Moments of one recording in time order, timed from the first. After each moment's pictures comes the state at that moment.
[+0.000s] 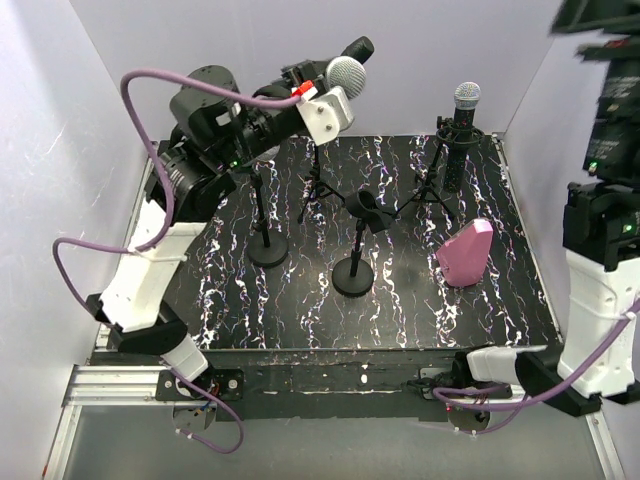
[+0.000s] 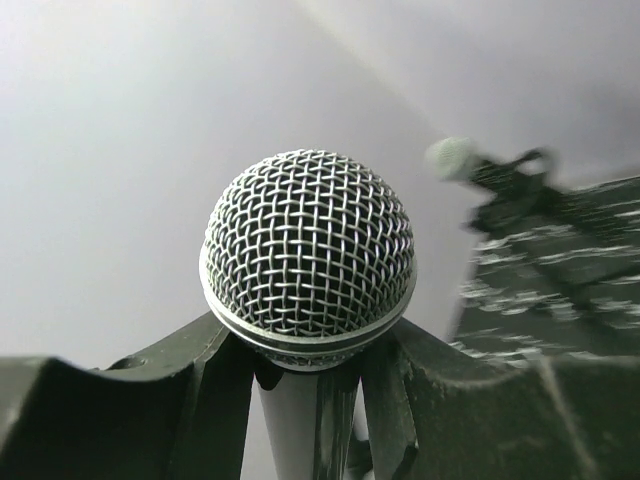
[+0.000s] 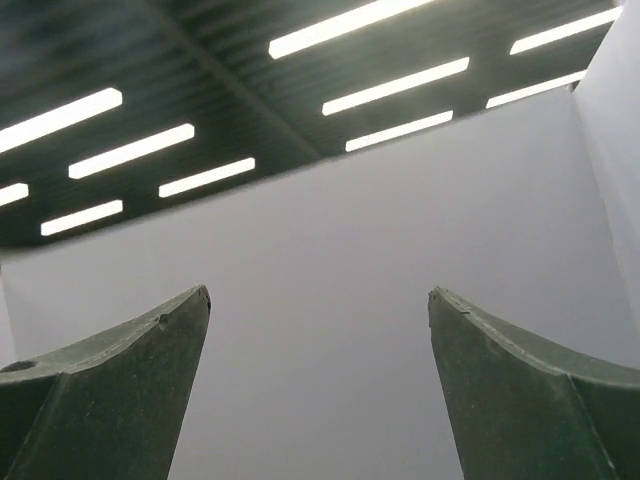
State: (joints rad) left arm -0.81 1.65 2.42 -0.61 0.27 0.81; right arm 0.28 1.34 2.31 0.02 0.22 0.20
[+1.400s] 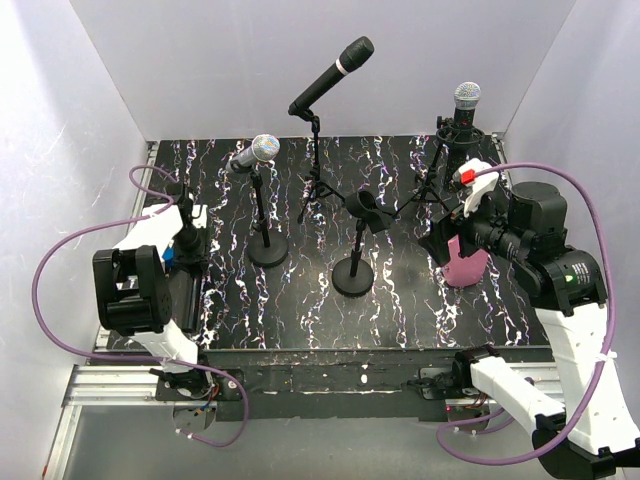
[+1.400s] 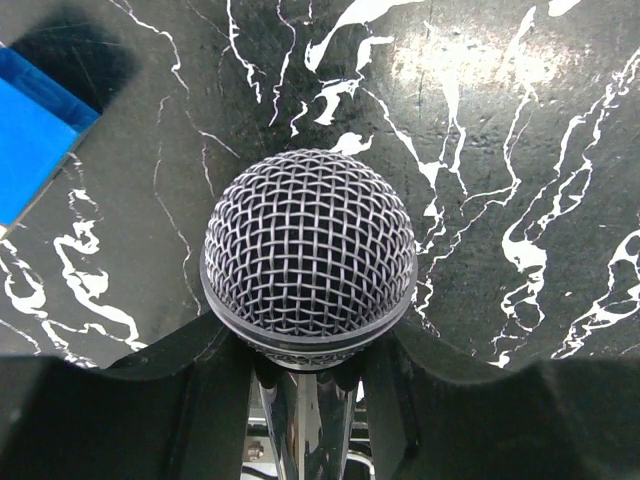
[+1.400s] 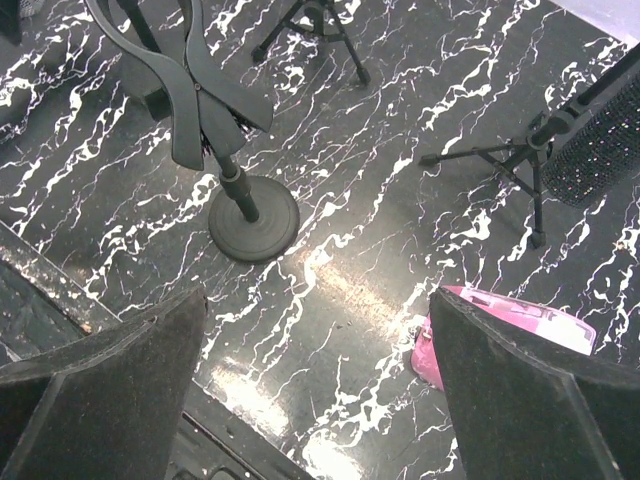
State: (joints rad) left arm 0.08 1.66 1.15 -0.91 -0.03 0.07; right arm 0.28 0.86 1.34 -0.96 -0.36 -0.19
